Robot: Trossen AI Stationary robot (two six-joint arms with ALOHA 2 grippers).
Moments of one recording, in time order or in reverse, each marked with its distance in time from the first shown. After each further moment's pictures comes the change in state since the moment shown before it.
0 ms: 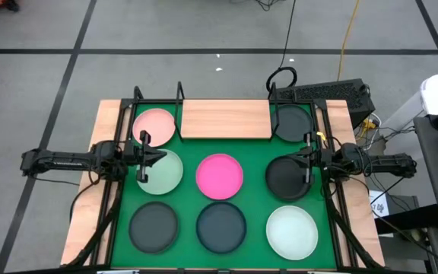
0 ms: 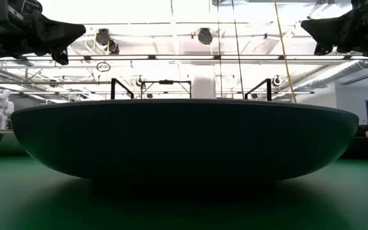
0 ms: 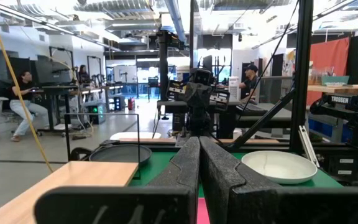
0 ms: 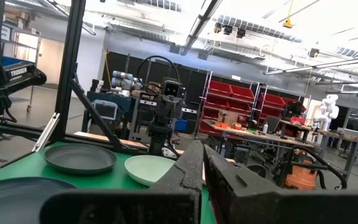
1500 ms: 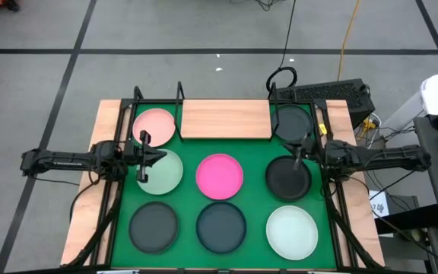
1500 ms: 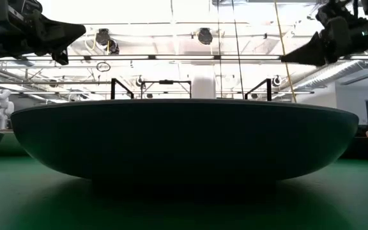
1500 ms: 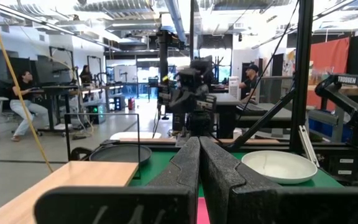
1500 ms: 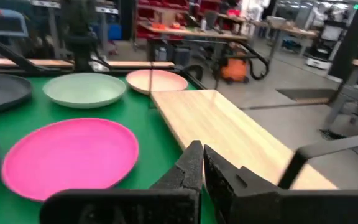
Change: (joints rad) left arm 0.000 0.000 0.000 -0.001 0.000 0.000; right arm -0.015 0.351 0.215 -0.317 0.383 0.159
